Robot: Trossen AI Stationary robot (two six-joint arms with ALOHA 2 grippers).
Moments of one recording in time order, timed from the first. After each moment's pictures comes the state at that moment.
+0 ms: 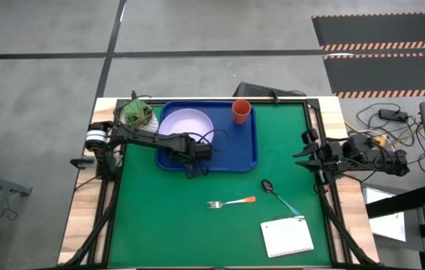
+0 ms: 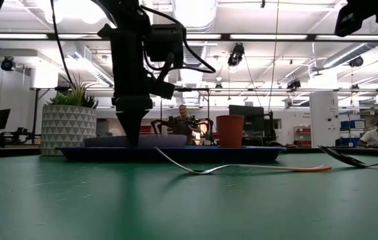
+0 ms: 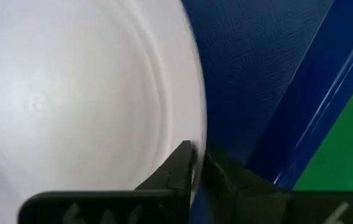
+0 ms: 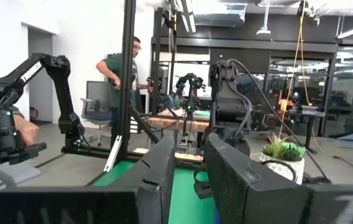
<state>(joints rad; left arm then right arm) 0.07 1.82 1.23 -0.85 -0.27 -0.25 0.02 0.03 0.23 0.03 -0.21 -0.03</state>
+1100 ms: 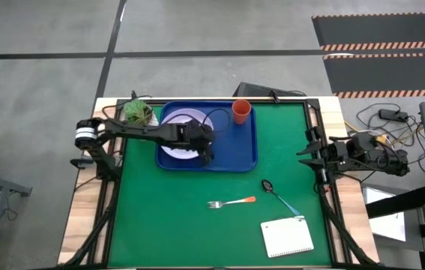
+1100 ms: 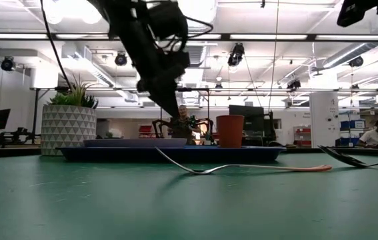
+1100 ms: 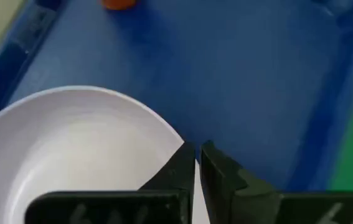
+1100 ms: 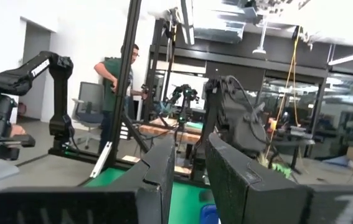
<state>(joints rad) 0.16 1.71 1.19 -0.42 -0.26 -0.15 0.02 0.03 0.27 0.03 -0.21 -0.13</state>
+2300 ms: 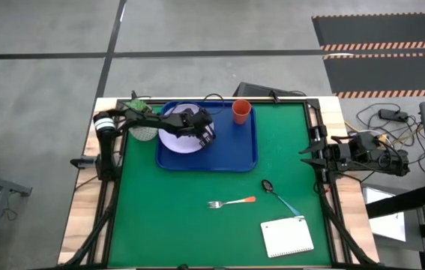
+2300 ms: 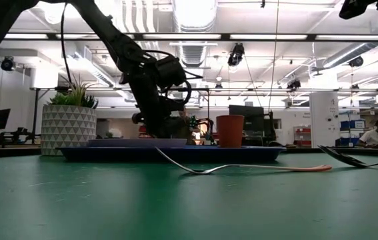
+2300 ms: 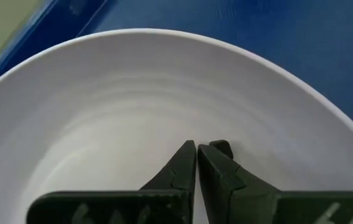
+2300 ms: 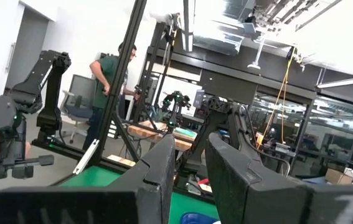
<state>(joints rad) 0.40 1.90 1.14 -0.24 -0.31 -0.12 0.01 0.03 0.29 0.04 -0.21 -0.25</state>
